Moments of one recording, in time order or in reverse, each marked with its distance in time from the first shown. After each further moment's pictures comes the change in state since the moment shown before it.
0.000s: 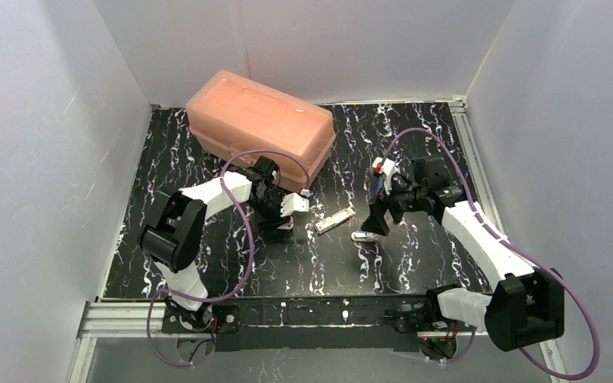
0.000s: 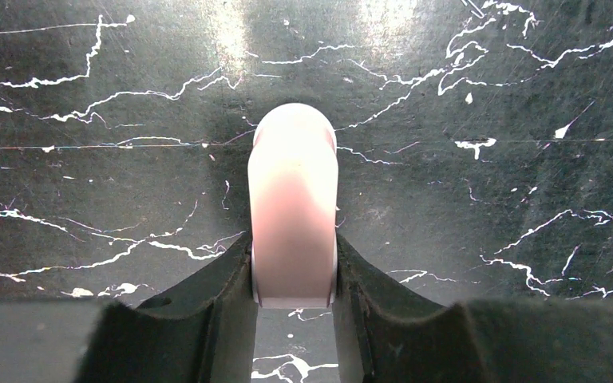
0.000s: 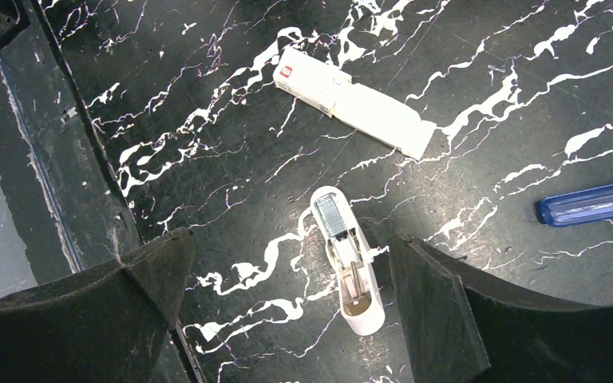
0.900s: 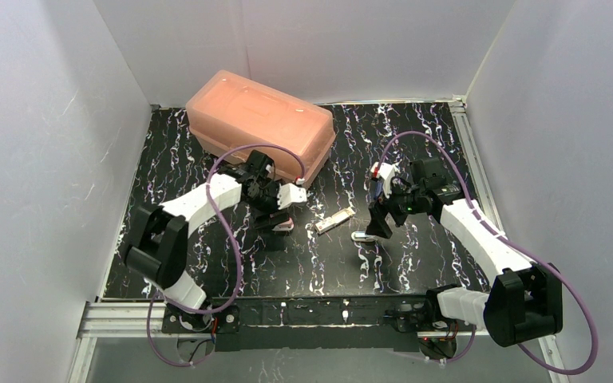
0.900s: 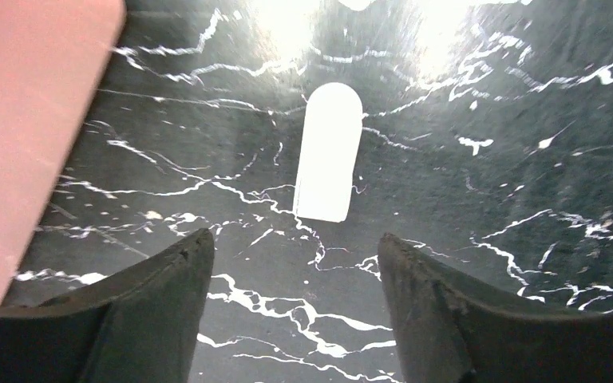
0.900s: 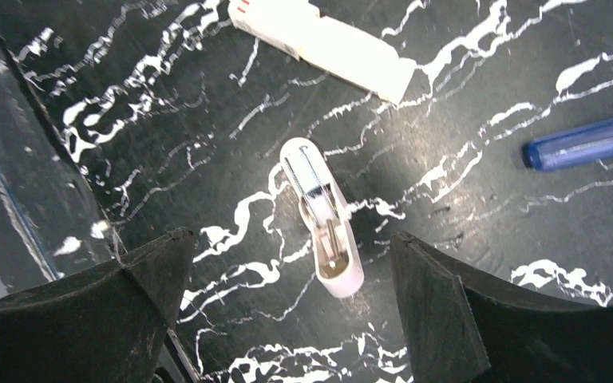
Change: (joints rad) left arm 0.001 -0.131 -0.009 0.010 -0.063 -0.104; right arm 0.000 0.026 0.001 -0.057 0.093 -0.058
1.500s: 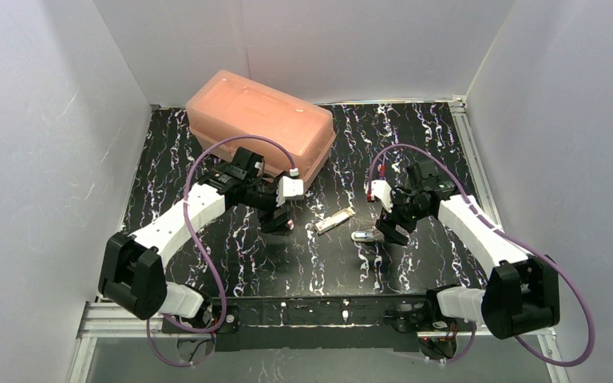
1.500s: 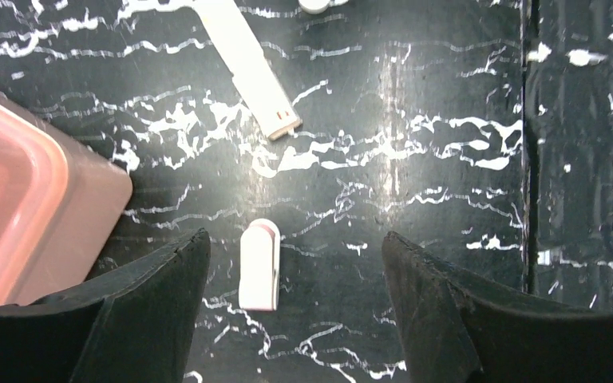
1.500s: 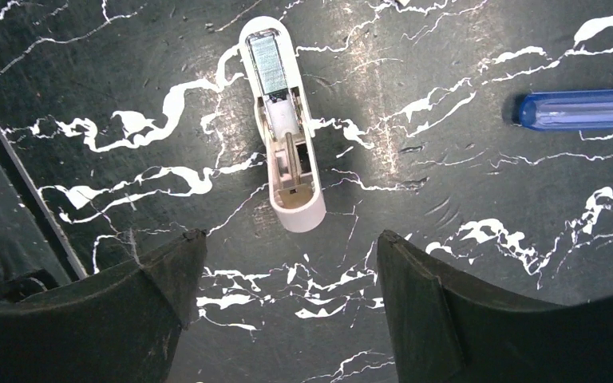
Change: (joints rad) left arm -0.006 -0.229 -0.027 0.042 0.384 -0.091; right arm 0.000 0.044 0.021 -0.199 0.200 -0.419
